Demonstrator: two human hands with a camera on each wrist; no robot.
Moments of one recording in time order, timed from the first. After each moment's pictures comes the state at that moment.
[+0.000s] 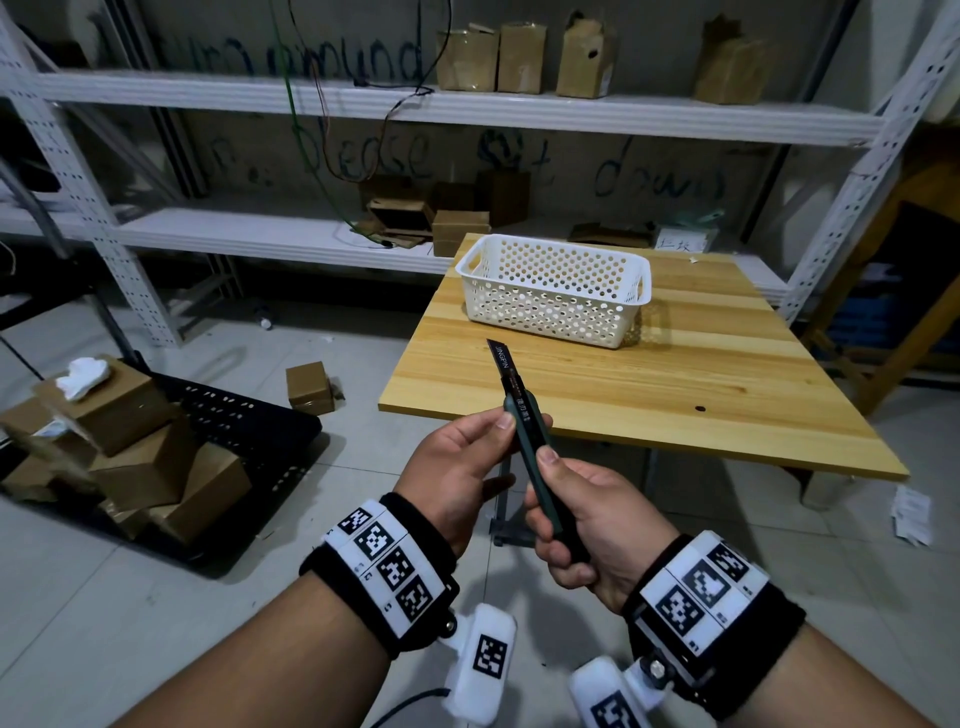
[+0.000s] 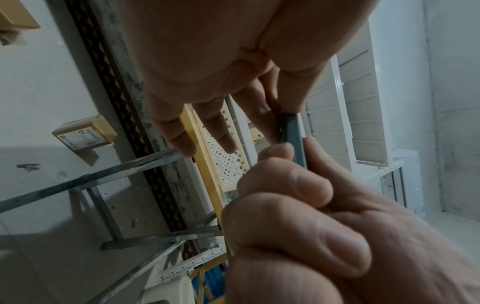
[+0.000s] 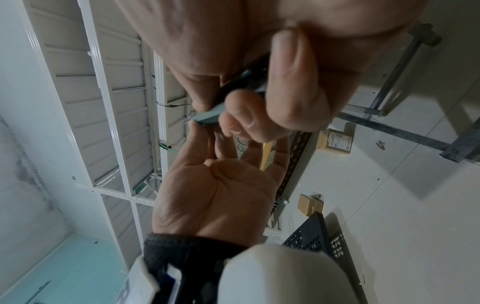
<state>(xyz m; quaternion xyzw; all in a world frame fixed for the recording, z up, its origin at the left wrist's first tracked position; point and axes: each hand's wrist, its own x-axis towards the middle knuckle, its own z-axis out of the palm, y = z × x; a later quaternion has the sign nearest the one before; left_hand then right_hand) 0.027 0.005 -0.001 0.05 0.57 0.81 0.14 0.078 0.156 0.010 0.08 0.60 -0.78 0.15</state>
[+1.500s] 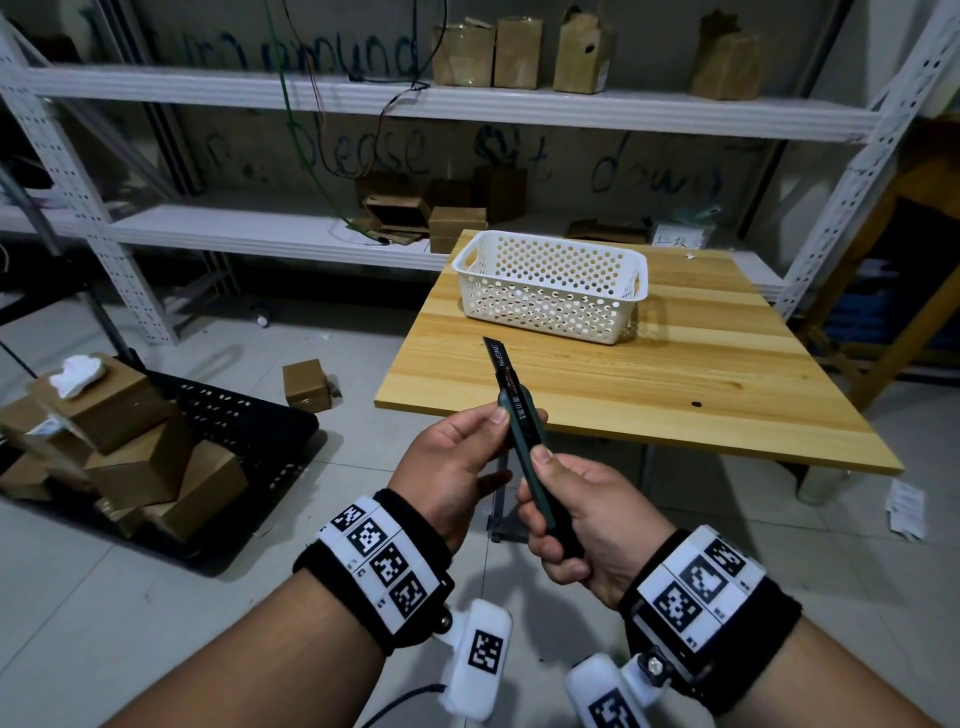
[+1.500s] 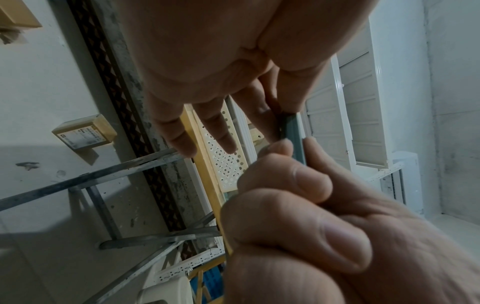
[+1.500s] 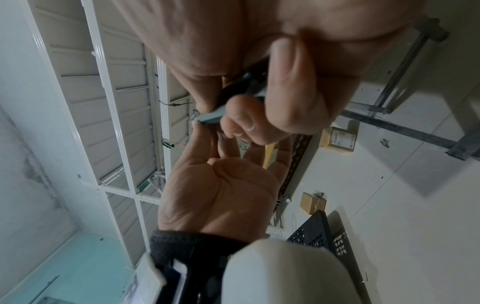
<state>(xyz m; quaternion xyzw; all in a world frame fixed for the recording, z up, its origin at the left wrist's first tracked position) 0.029 0.004 0.003 0.06 0.57 0.81 0.15 0.079 0.156 0.011 0.07 0.60 -0.78 0.16</state>
